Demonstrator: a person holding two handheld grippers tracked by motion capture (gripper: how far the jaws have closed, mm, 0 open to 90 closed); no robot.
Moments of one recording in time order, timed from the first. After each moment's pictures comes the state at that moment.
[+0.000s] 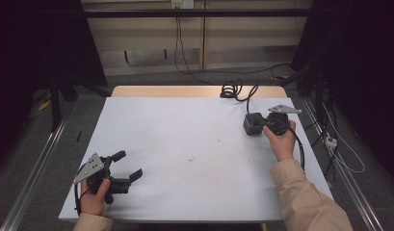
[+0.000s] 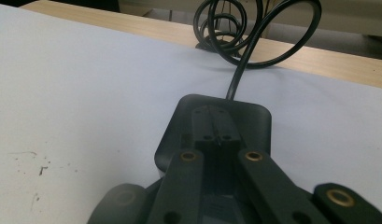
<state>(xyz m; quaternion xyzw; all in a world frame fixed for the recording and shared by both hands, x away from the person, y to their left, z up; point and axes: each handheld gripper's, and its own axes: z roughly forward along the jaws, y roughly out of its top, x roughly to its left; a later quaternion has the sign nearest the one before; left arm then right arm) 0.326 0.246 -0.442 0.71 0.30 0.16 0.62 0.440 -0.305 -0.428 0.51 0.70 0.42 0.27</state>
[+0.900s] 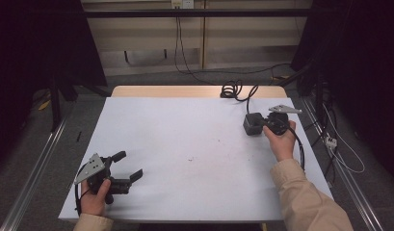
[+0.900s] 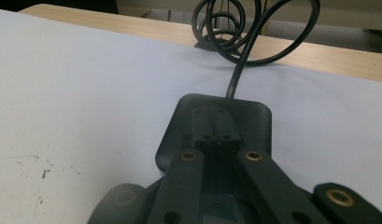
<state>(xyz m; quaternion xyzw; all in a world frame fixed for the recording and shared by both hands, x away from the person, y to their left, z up) 0.326 0.245 -0.443 0.71 0.30 0.16 0.62 0.440 -0.304 -0.428 0.52 0.70 0.42 0.26</state>
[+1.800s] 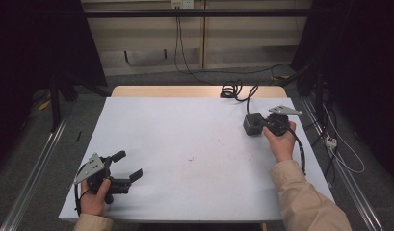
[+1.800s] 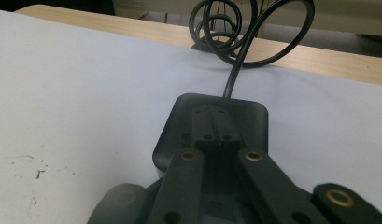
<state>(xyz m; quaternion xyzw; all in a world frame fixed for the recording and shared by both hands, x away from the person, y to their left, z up) 0.326 0.245 -0.442 0.71 0.30 0.16 0.62 0.438 -0.304 -0.430 0.52 0.69 0.42 0.27</state>
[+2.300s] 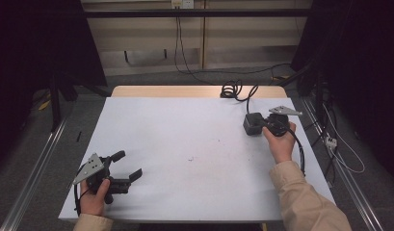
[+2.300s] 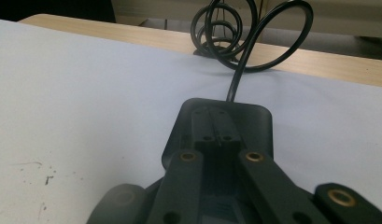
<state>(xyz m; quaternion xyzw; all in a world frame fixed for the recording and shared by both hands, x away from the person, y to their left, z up) 0.326 0.247 -0.442 0.70 0.30 0.16 0.62 0.434 -0.301 -0.428 0.52 0.68 0.43 0.28</state>
